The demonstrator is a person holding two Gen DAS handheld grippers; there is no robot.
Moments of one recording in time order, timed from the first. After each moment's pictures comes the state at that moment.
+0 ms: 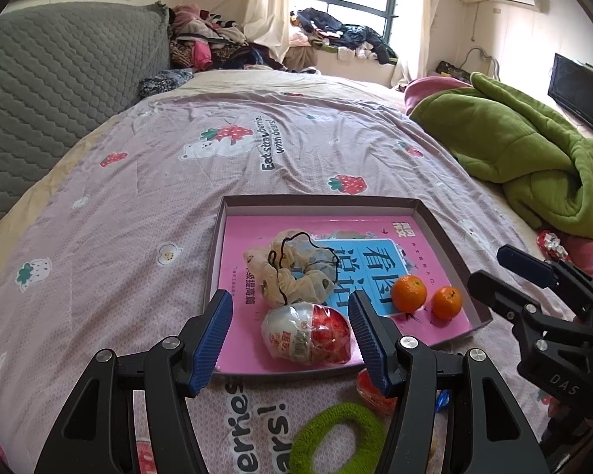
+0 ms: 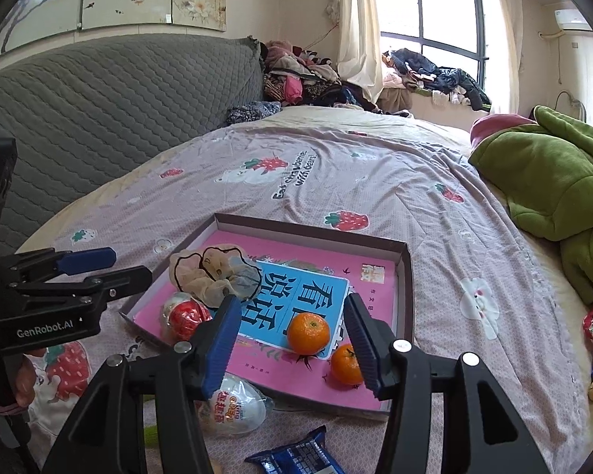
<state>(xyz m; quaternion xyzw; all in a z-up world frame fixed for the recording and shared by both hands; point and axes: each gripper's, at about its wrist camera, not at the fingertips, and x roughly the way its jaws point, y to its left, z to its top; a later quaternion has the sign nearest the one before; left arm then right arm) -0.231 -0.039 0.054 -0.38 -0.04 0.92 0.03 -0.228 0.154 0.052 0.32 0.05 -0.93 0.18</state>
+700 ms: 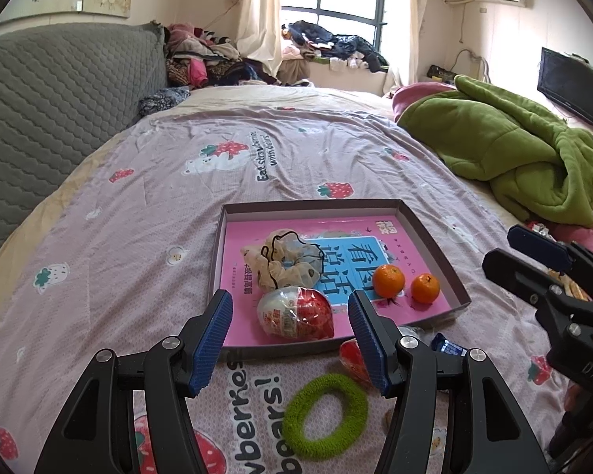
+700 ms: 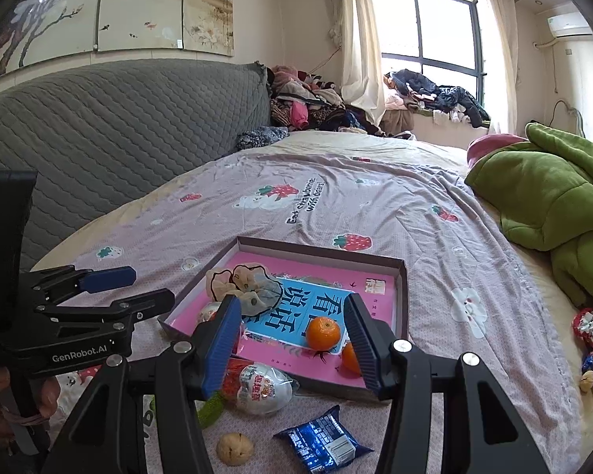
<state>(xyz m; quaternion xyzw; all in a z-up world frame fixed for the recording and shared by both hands) -0.186 -0.027 0.076 -0.35 -0.02 0.94 0.04 -0.175 0.161 0.087 0.28 0.03 -0.94 0.20</state>
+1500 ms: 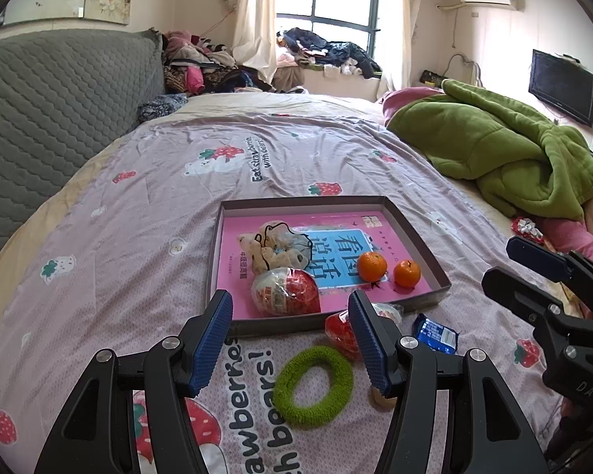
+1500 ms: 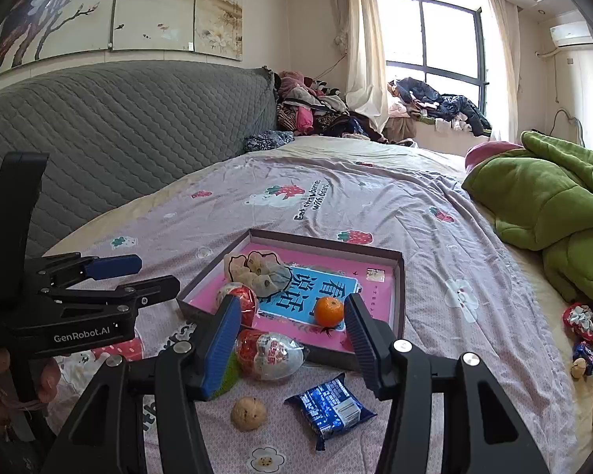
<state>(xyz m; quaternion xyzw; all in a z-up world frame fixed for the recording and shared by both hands) -0.146 -0.024 0.081 -0.34 -0.02 0.94 0.05 -0.128 0.164 0.087 0.27 0.05 -0.94 0.20</state>
